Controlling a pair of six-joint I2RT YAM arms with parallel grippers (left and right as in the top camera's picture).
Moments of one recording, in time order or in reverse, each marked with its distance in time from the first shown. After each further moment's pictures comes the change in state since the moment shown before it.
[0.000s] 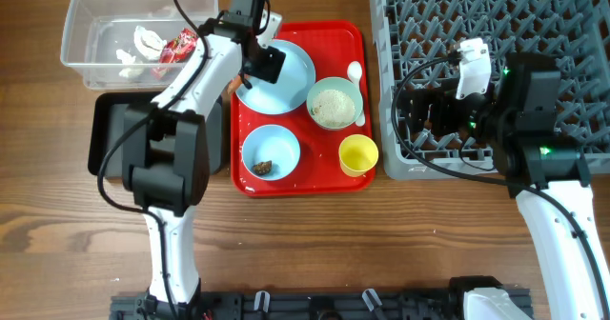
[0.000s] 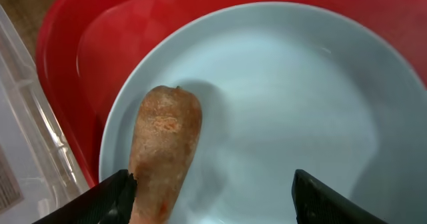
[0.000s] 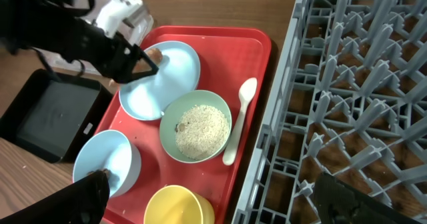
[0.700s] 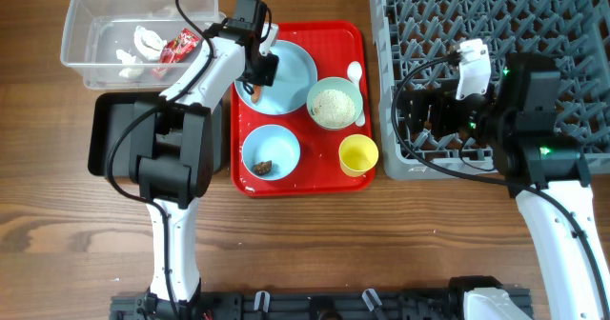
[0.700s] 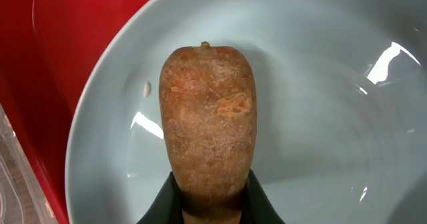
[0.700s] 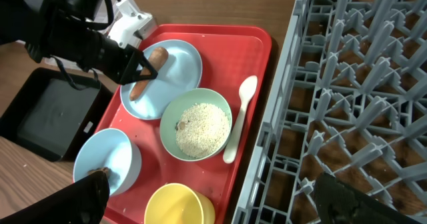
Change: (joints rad) left arm 0.004 0.068 0.002 -0.014 -0.005 -0.090; right arm 0.000 0.000 0.000 -0.007 0.000 0.000
